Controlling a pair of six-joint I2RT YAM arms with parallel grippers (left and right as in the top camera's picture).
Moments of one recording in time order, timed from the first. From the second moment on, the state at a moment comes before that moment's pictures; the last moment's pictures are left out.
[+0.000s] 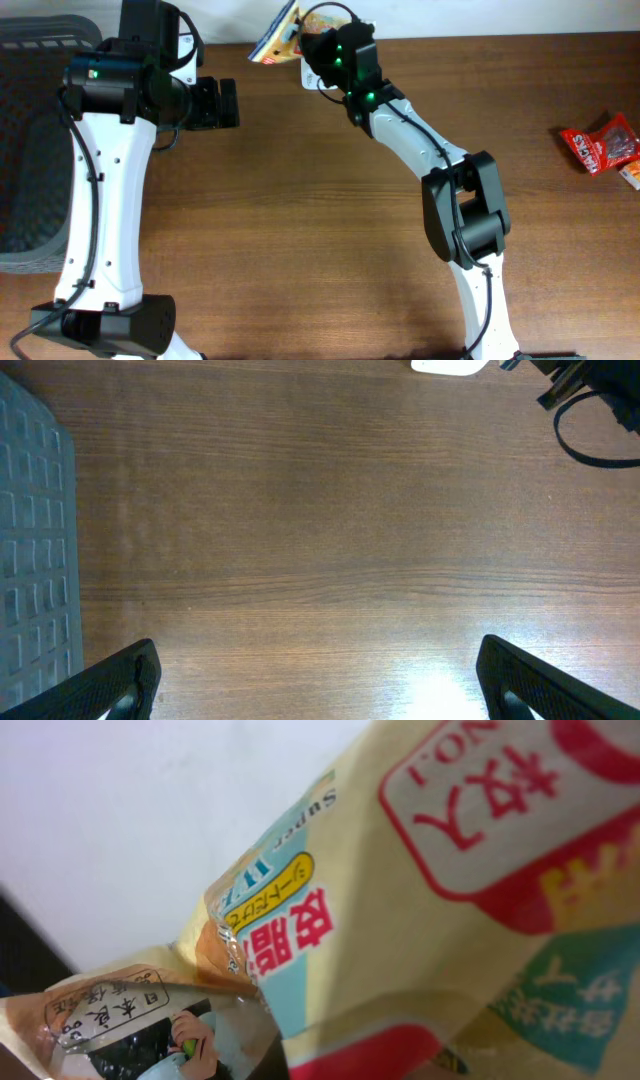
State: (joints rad) left arm -0.12 1.79 2.14 -1.45 0.06 -0.16; right arm 0.40 2.36 1.90 0.21 -0.18 1.31
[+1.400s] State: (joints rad) left arm -0.12 1.79 2.14 -1.45 0.06 -0.16; right arm -0.61 2.20 1.93 -1.02 -0.39 0.73
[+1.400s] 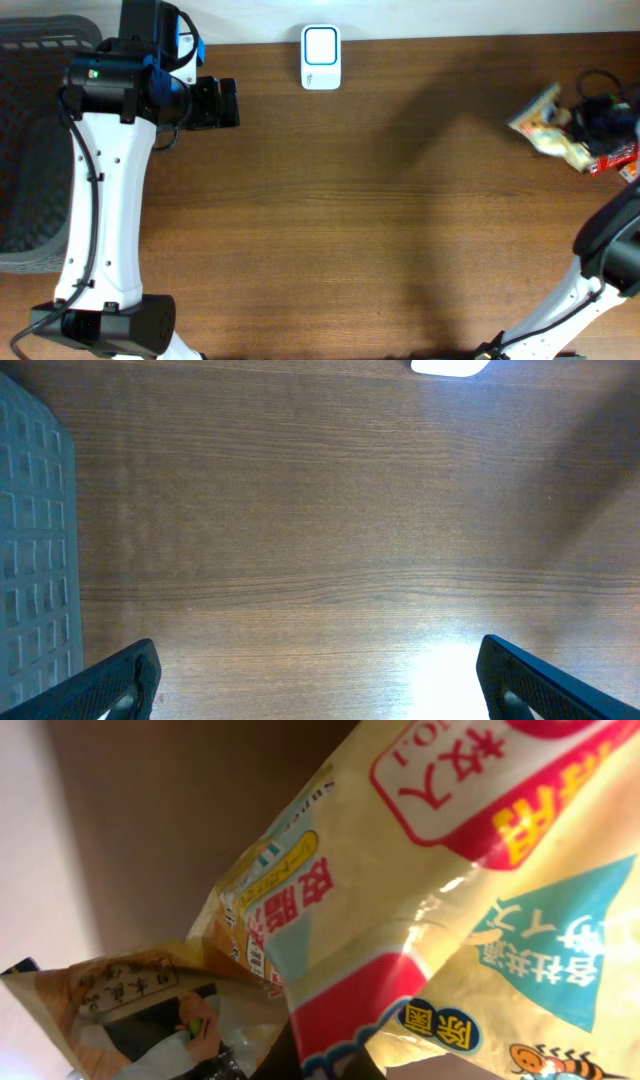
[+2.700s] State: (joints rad) left arm -0.12 1.79 2.14 -1.45 0.06 -0.16; right arm -0.36 0.84 1.13 -1.30 -0.31 0.20
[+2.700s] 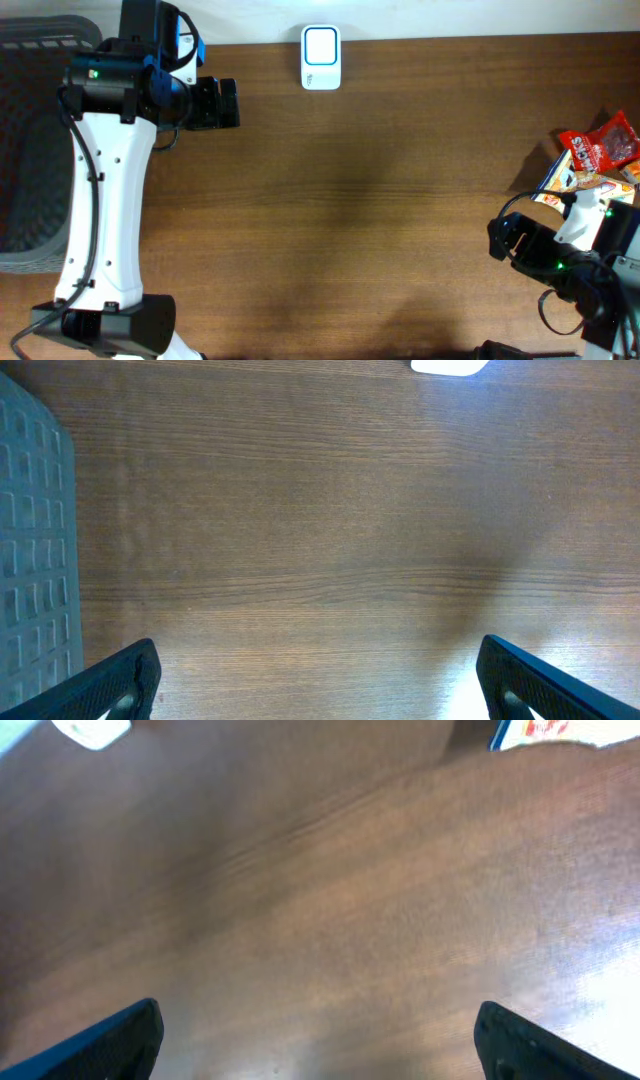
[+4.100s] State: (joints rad) left arm -0.12 1.79 2.14 -1.45 0.06 -0.16; right arm -0.04 0.01 0.01 -0.08 -0.06 -0.03
